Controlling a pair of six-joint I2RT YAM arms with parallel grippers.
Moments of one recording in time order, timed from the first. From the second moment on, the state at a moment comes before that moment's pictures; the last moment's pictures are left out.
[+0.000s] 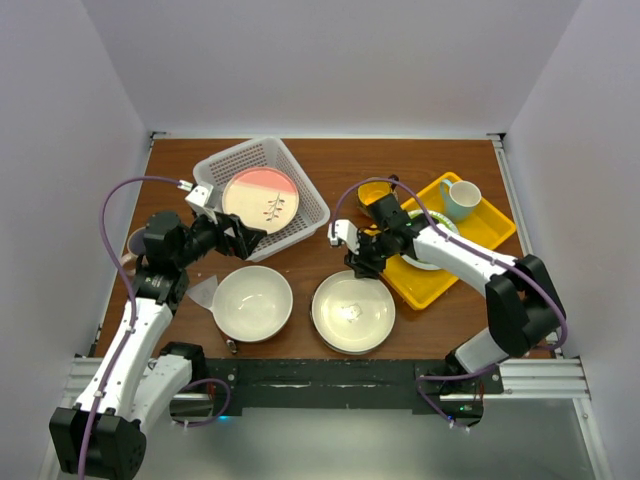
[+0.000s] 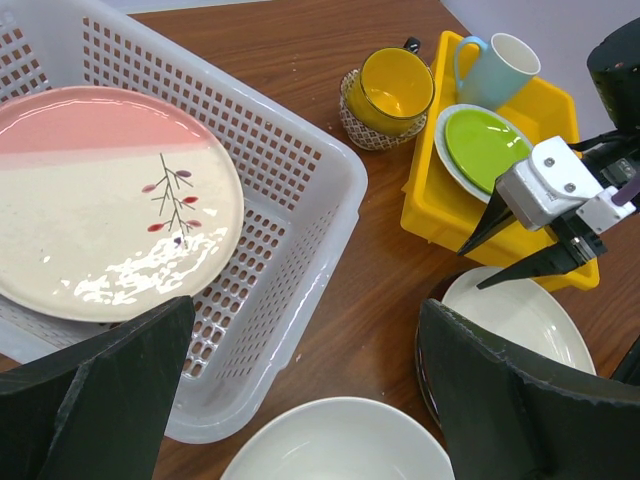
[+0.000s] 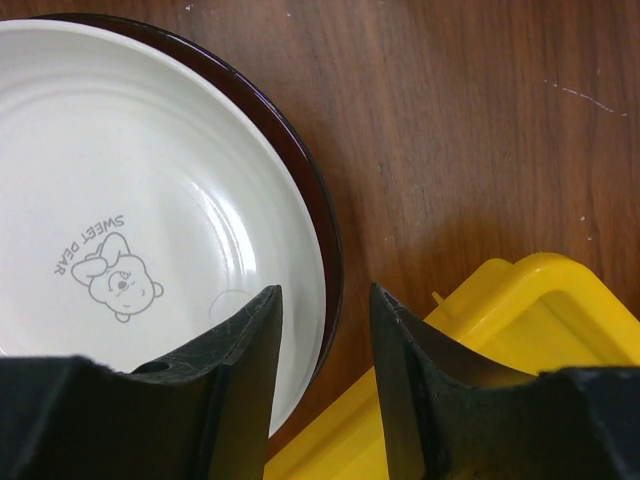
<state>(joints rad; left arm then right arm) -0.12 0.81 0.64 -0.07 0.54 -0.19 0.57 1.54 1.01 -0.57 -0.46 -0.73</state>
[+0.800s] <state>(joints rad) -0.12 0.82 0.64 -0.07 0.55 -0.20 0.58 1.56 1.01 -0.57 -0.45 -0.75</state>
